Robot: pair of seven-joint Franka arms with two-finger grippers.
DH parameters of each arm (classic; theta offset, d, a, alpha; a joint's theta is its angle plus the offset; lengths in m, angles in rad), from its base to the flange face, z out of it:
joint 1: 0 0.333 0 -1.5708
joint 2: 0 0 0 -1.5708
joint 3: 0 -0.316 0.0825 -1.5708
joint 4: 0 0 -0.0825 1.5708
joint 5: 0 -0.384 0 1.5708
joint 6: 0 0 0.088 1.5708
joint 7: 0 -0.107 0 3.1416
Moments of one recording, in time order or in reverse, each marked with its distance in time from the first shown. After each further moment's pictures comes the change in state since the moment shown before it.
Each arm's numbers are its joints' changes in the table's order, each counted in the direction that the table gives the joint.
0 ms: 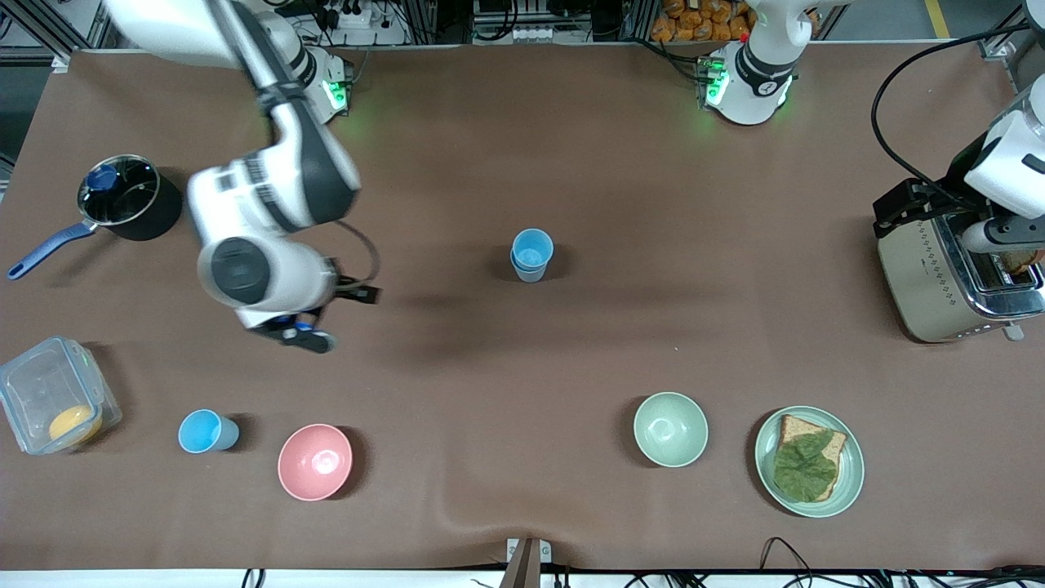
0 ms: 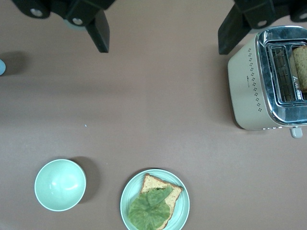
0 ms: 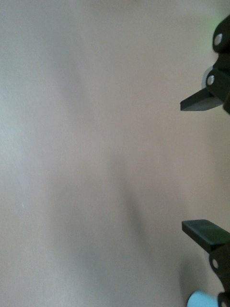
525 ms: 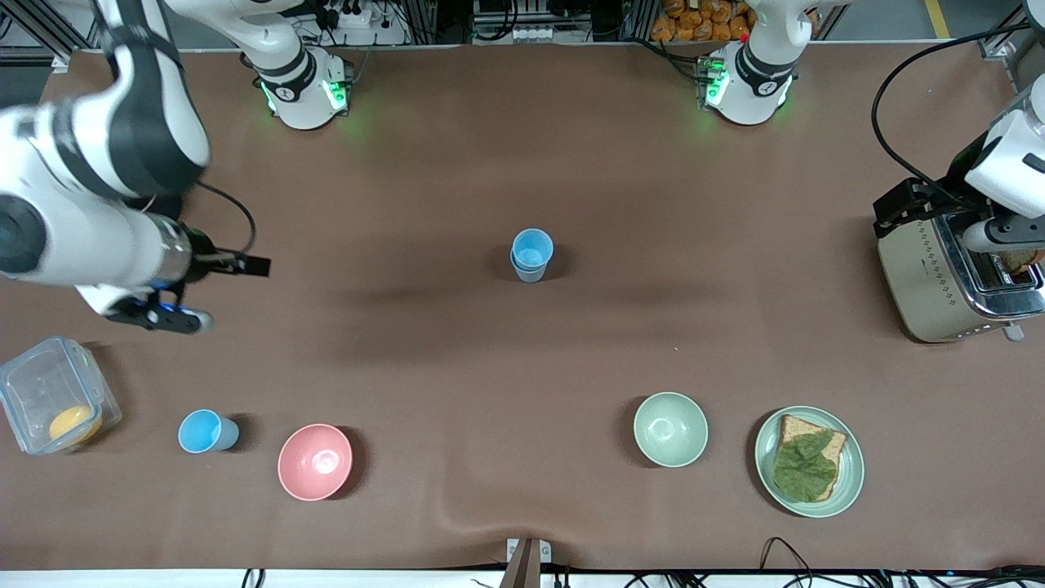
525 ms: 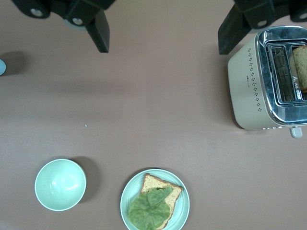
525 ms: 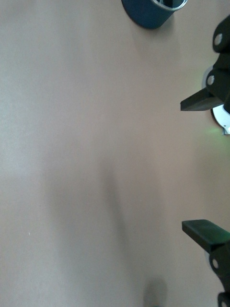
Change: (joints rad) left arm 0.000 0.000 0.000 0.001 0.000 0.001 0.000; right arm -0.161 -0.183 0.000 0.000 0.000 0.150 0.253
